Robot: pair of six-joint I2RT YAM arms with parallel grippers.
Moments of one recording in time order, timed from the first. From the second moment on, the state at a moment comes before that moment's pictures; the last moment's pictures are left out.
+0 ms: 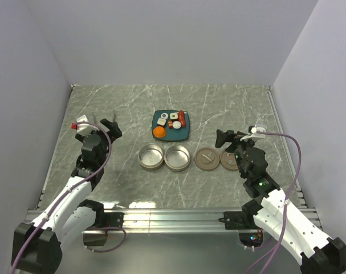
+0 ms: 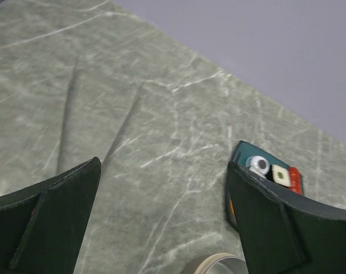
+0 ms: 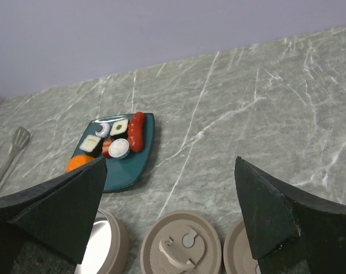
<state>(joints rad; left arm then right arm) -0.26 0.84 0.43 0.28 -0.42 -0.53 0.48 0.62 0.38 0.22 0.38 0.32</state>
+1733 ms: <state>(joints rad) -0.07 1.52 0.75 -0.14 -0.30 -0.47 0.48 0.43 0.38 0.22 0.24 0.36</state>
